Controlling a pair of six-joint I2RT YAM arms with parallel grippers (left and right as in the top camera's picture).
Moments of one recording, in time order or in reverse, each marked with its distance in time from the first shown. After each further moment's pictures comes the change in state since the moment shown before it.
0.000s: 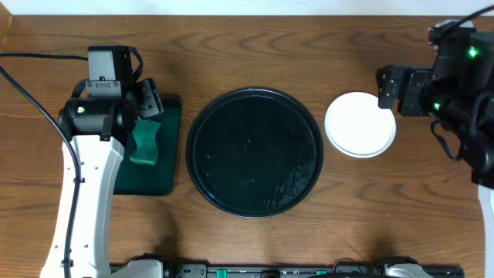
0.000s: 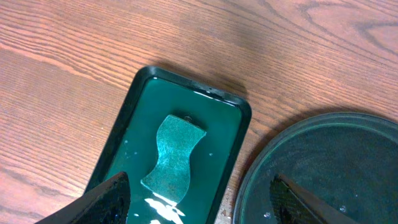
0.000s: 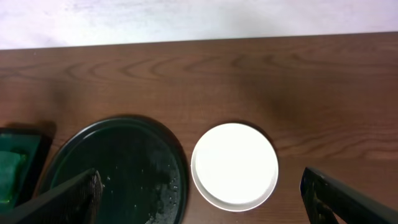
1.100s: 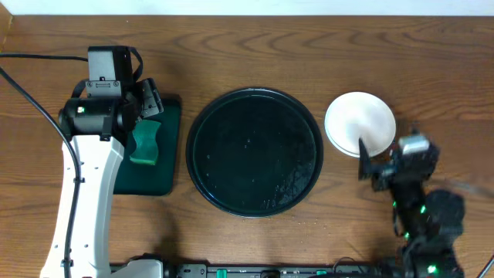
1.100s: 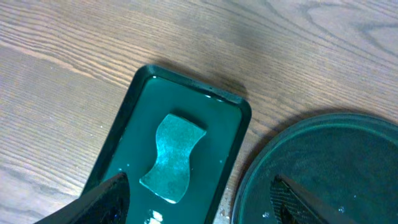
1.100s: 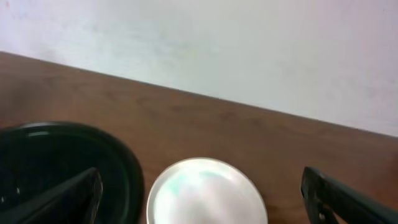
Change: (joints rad) left arm 0.000 0.000 -0.001 -0.002 0.000 -0.011; right arm -0.036 -0.887 -1.413 1.067 -0.053 -0.271
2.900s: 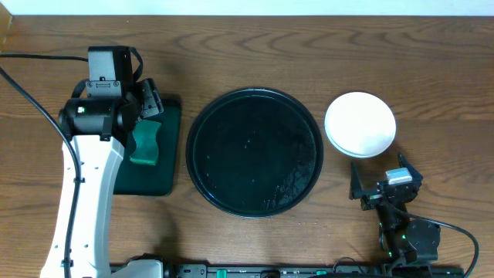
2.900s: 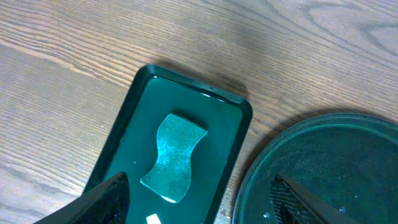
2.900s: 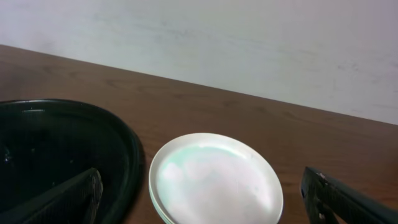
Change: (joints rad) left arm 0.000 -0.001 0.000 0.000 -0.003 0.000; right arm 0.000 -0.394 -0.346 0.032 0.000 0.005
